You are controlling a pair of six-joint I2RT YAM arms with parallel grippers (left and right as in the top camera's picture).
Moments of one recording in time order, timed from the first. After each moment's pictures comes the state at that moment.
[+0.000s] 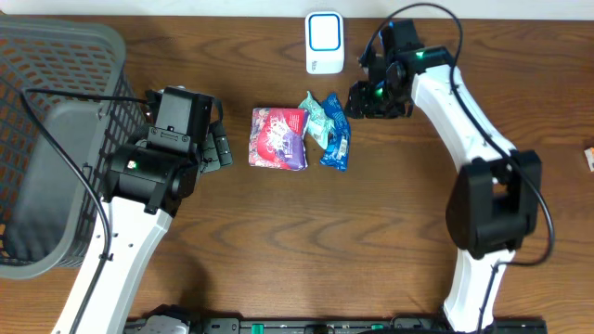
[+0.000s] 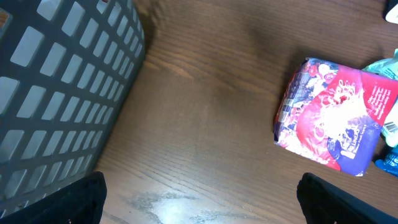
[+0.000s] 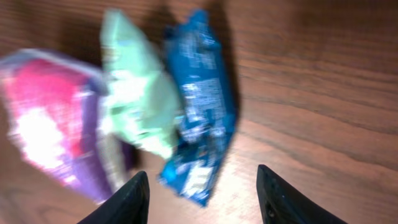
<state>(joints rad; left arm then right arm) -0.28 1.27 1.30 -1.08 -0.32 -0.46 0.25 2.08 1.79 -0.98 -0.34 0.17</state>
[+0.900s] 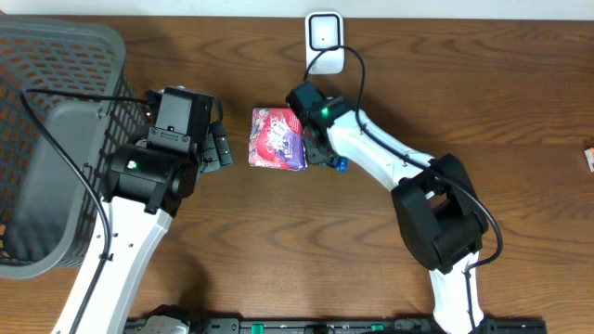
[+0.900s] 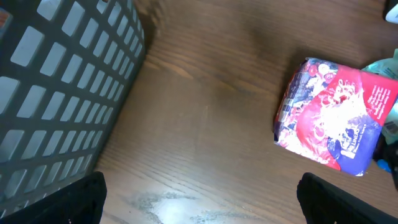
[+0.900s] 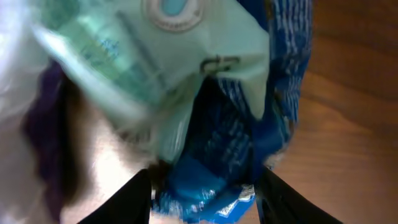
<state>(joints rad) -0.28 1.27 1.30 -1.08 -0.32 -0.46 0.60 2.15 1.59 -0.84 0.26 0.39</state>
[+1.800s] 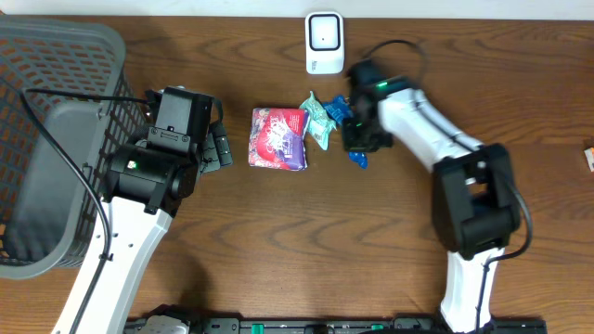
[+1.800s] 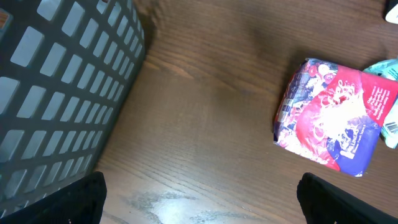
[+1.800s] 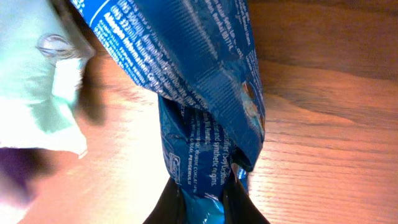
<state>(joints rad) -0.28 1.27 1.30 -1.08 -0.32 -0.46 0.32 2.13 1.60 -0.94 -0.17 0.29</state>
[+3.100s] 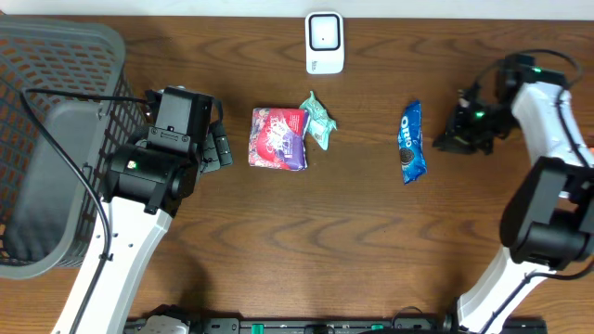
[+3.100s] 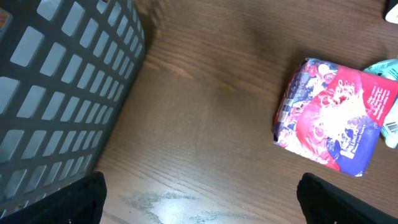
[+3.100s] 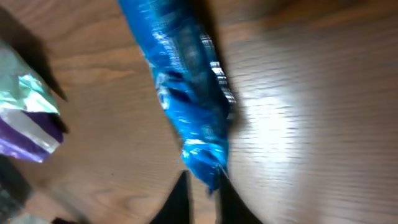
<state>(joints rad) -0.28 1.27 1.30 -1.08 -0.32 -0.46 -0.18 2.03 1.60 -1.19 -0.43 0.10</state>
